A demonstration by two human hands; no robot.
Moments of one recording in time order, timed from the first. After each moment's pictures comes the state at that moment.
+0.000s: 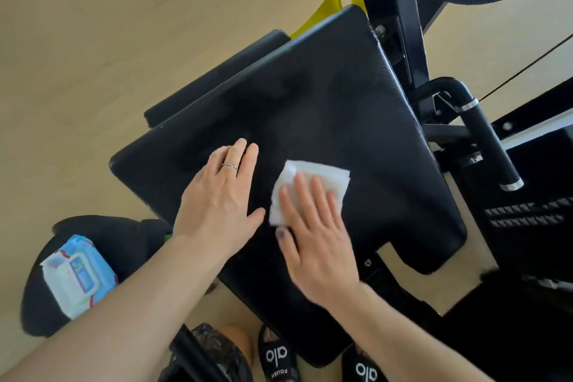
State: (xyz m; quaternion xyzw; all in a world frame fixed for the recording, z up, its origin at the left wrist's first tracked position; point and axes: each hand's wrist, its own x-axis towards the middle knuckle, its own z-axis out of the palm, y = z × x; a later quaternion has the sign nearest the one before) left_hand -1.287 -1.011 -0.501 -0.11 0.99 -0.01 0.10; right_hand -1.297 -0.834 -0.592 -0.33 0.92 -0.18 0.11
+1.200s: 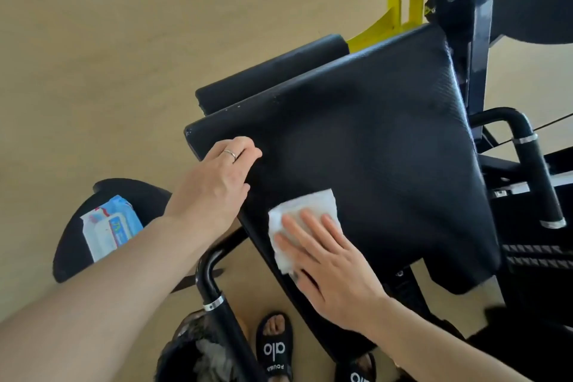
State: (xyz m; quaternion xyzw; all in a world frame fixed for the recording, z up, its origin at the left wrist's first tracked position) left_hand -1.228 -1.099 -0.507 -0.11 0.99 0.10 0.03; right_hand -1.270 -0.843 -0.588 -0.57 0.81 -0.08 0.13
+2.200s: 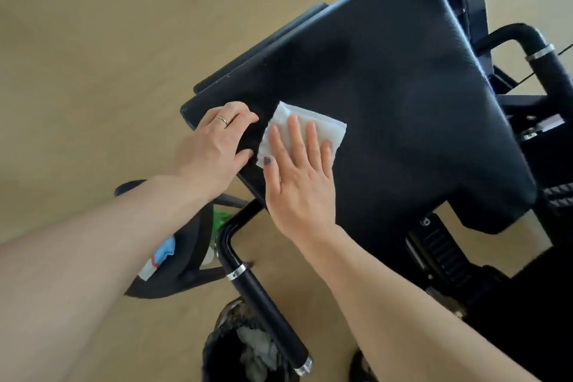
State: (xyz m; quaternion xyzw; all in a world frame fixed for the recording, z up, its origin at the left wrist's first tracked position) left_hand -1.229 -1.112 -0.518 -0.08 0.99 0.09 0.02; right_hand -1.247 -0.951 -0.575 -0.25 0.93 -0.26 0.12
